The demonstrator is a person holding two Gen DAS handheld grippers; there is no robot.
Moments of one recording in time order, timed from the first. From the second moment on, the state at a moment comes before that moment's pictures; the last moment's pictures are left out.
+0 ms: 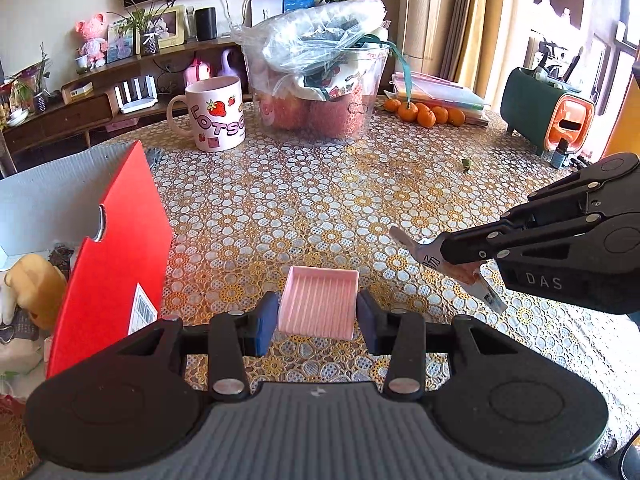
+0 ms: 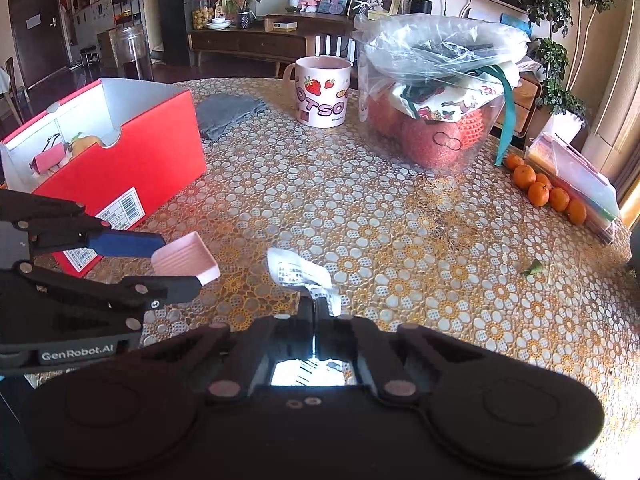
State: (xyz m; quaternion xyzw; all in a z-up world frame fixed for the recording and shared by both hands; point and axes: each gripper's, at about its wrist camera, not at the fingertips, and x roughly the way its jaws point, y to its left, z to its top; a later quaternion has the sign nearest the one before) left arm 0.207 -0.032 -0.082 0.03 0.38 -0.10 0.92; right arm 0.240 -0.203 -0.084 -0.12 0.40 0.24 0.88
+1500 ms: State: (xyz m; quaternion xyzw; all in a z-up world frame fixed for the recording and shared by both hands) left arm 0.180 0.189 0.018 0.02 0.36 0.03 0.93; right arm 0.211 -0.009 0.028 -0.13 0.31 0.34 0.88
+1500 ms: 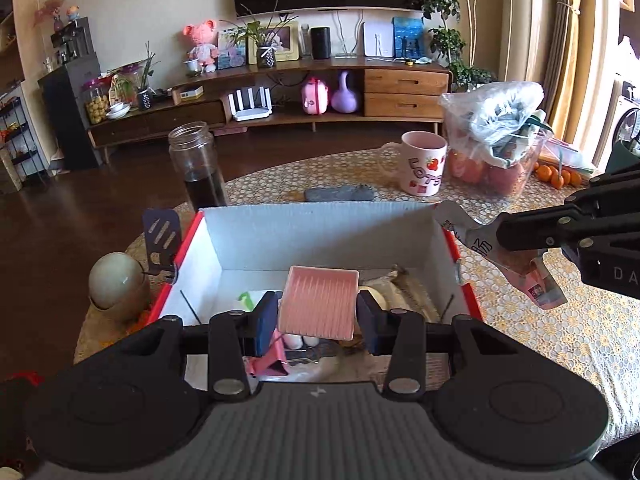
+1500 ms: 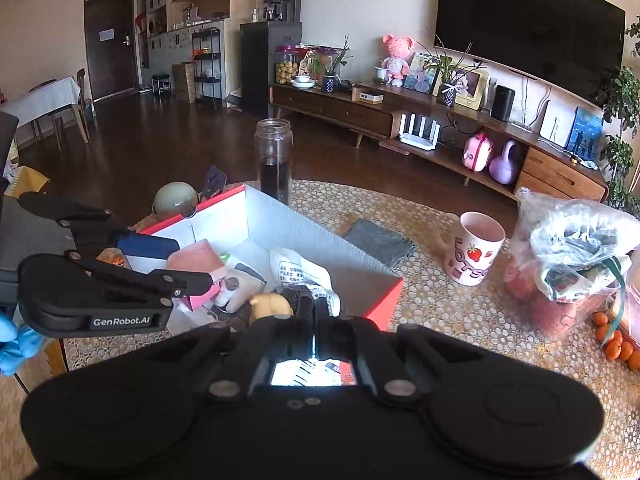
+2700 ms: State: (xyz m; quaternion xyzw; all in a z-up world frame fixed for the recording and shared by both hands) left arm 0.241 0.244 -0.069 -0.03 0.42 0.08 0.90; right arm 0.261 0.054 -0.058 -0.14 0.39 0.32 0.85
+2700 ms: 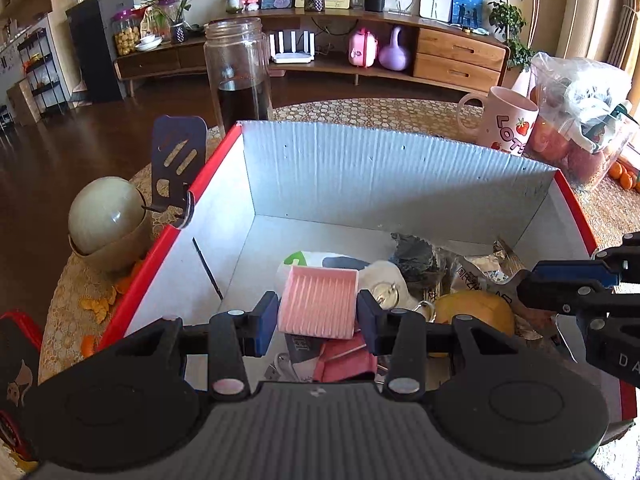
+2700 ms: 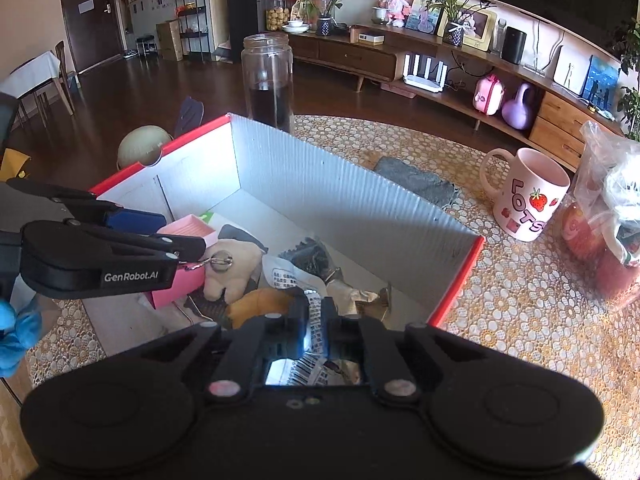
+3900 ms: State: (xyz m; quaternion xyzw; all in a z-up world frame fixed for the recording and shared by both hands) left arm 0.185 0.200 -0.035 -0.02 0.38 0.06 0.92; right arm 0.201 -0.012 -0.010 -0.09 0.33 0.36 0.87
